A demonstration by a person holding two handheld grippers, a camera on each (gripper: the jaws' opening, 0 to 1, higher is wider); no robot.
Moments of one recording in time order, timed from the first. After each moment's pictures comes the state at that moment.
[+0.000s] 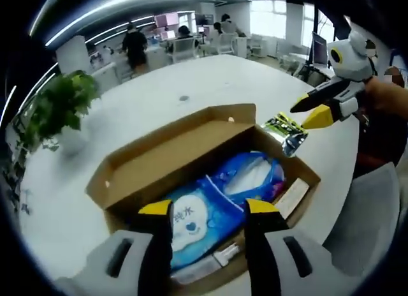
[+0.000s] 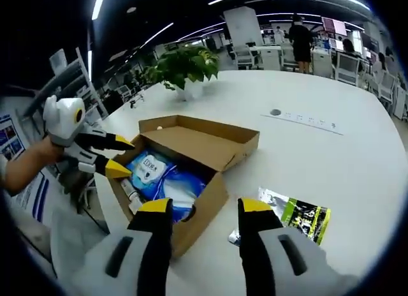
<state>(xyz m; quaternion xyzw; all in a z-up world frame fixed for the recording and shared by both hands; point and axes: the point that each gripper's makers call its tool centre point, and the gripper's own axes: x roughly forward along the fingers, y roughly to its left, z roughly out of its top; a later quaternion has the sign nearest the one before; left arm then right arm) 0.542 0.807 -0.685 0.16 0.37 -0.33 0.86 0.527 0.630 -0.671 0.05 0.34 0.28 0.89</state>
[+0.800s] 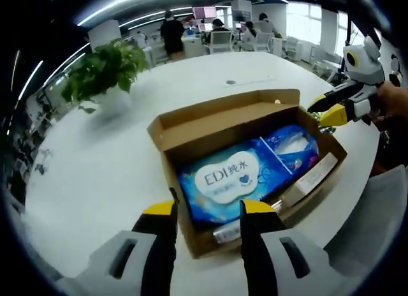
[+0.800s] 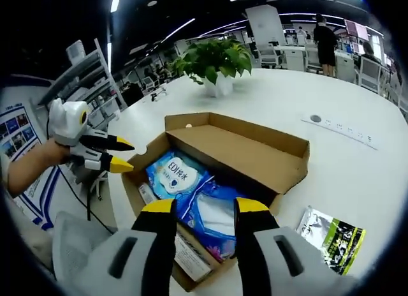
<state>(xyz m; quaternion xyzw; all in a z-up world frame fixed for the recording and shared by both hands) 0.531 0.913 -0.695 0.13 0.39 -0.22 0.89 0.537 0.710 -0.681 0.04 0.34 0.35 0.87</state>
